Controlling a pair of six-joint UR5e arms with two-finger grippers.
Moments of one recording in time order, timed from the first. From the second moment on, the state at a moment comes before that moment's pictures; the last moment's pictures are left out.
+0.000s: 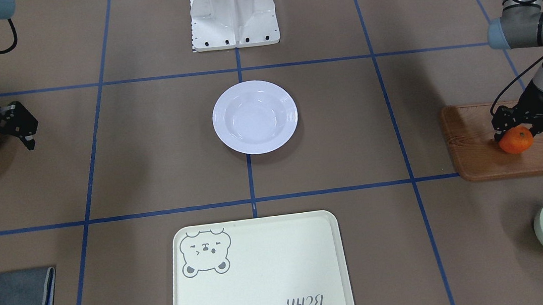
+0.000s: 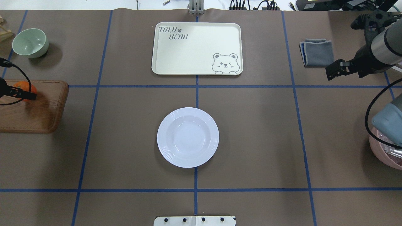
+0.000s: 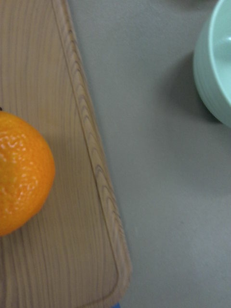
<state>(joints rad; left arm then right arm) -1.05 -1.62 -1.42 -2.42 -2.07 -0.57 1.02 -1.38 2.07 -1.69 2.02 0.72</state>
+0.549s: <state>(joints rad) -1.06 -1.72 -1.58 -2.22 -2.09 -0.59 0.99 -1.38 2.07 -1.62 2.02 0.72</state>
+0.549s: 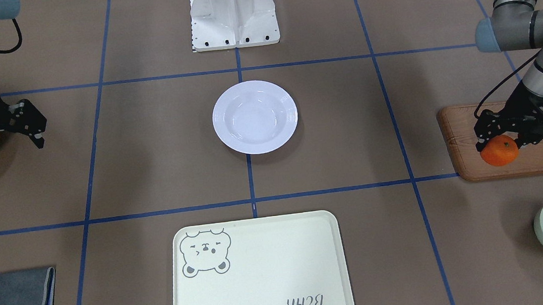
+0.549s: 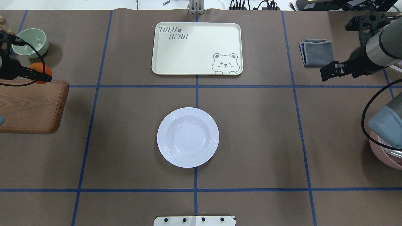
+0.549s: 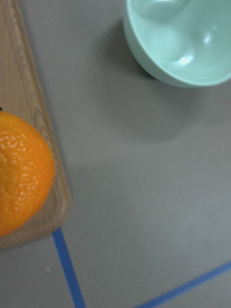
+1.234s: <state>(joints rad) -0.76 -1.99 -1.72 -1.92 -1.88 -1.00 0.91 -1.37 2.06 -1.39 2.03 0.78</state>
